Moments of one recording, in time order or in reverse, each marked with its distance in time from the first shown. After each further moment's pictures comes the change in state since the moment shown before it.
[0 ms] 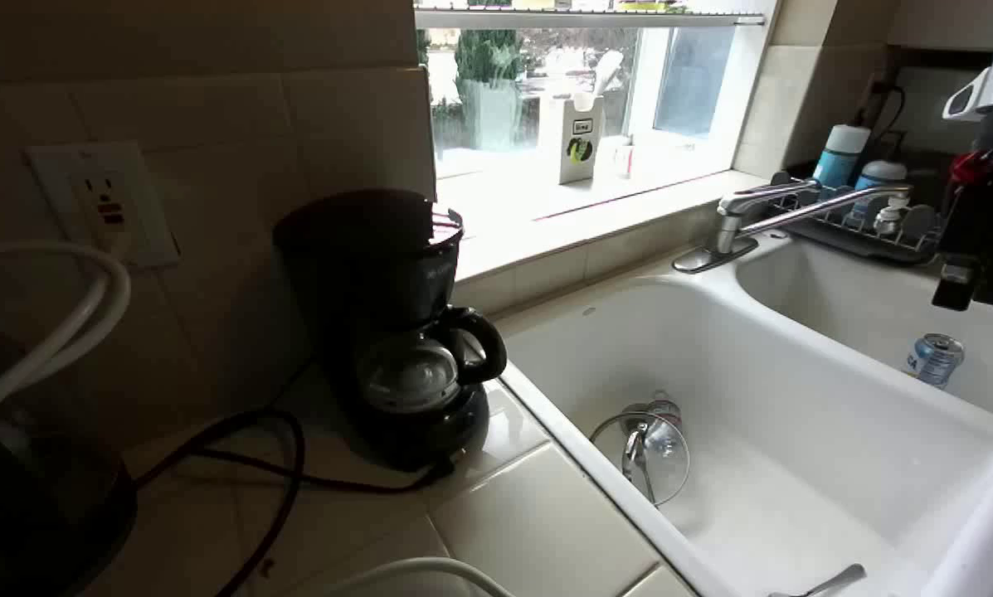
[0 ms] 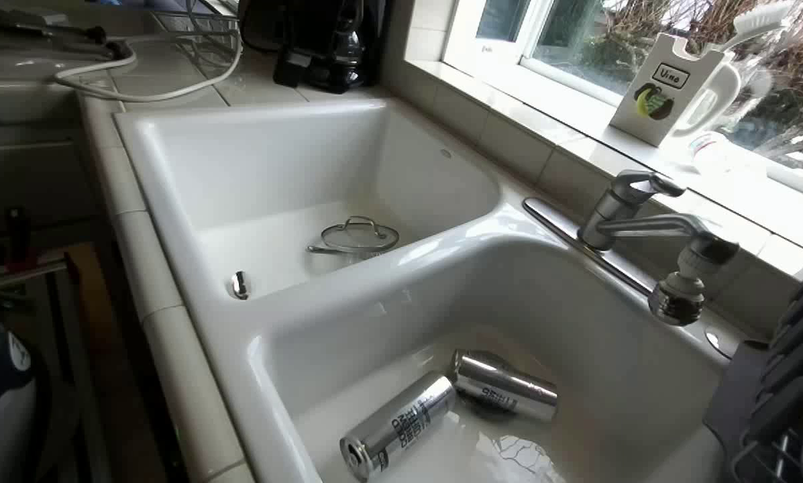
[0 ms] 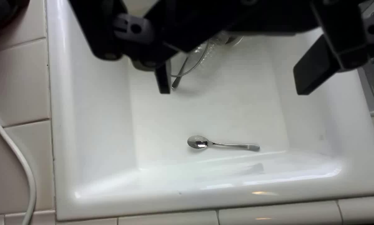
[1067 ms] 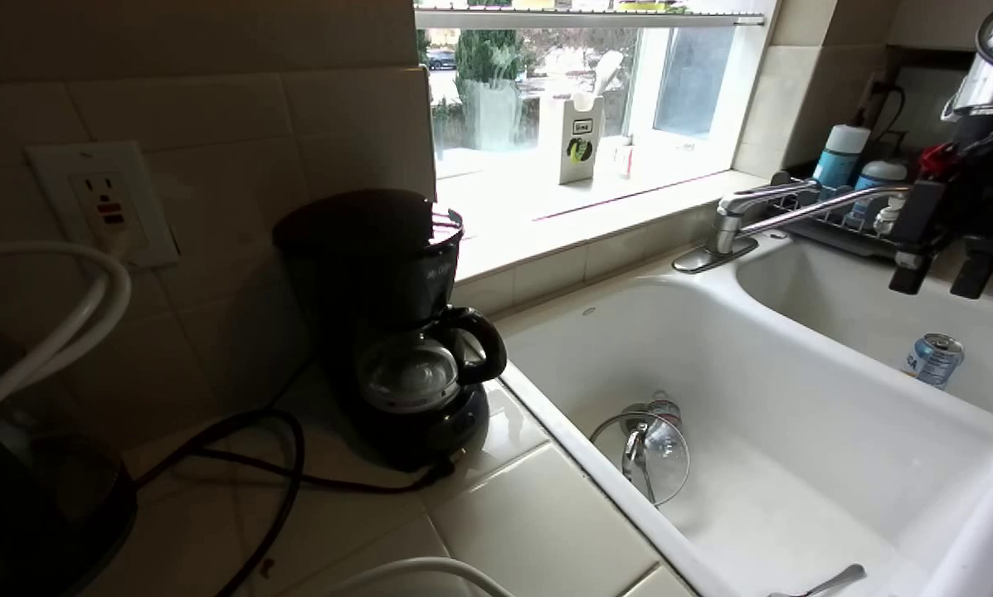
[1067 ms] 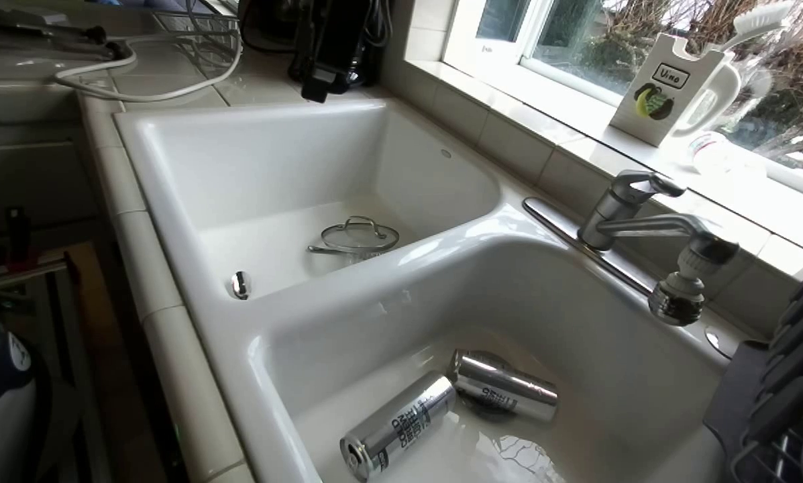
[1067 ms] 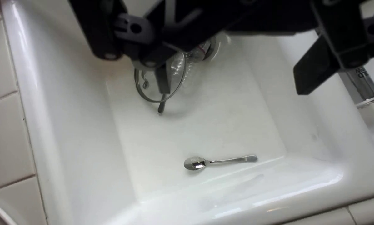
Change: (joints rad) arm -0.061 0.056 0.003 0.011 0.007 0.084 0.139
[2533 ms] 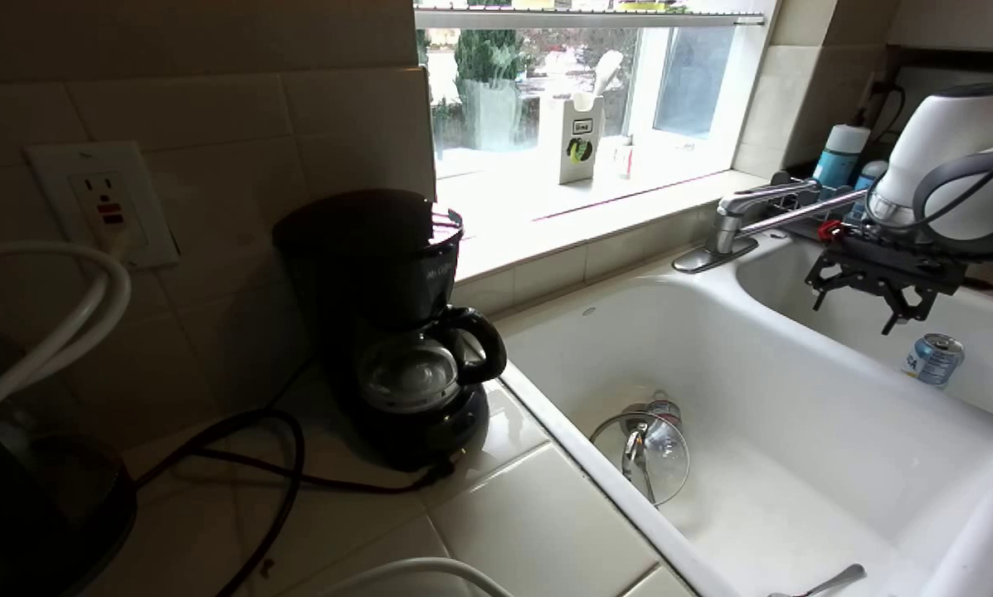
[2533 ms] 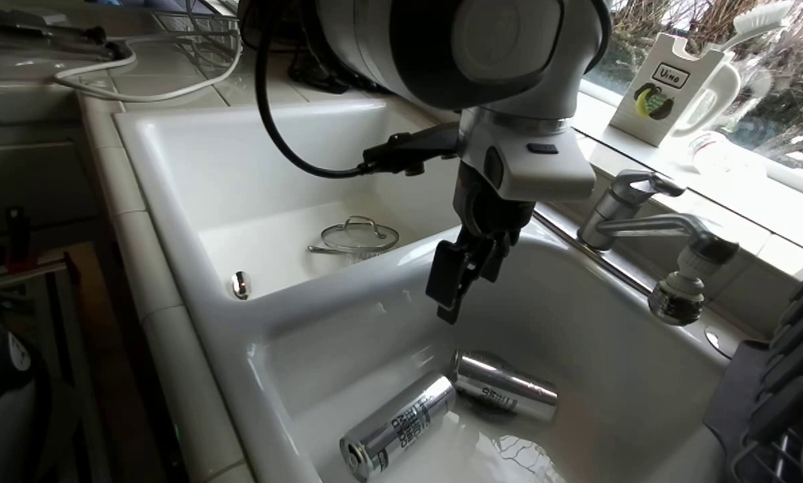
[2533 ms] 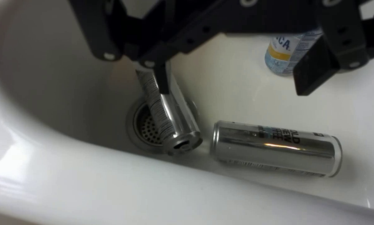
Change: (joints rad) arm -0.311 0.475 0.013 -0.067 -0.451 0.761 0.951
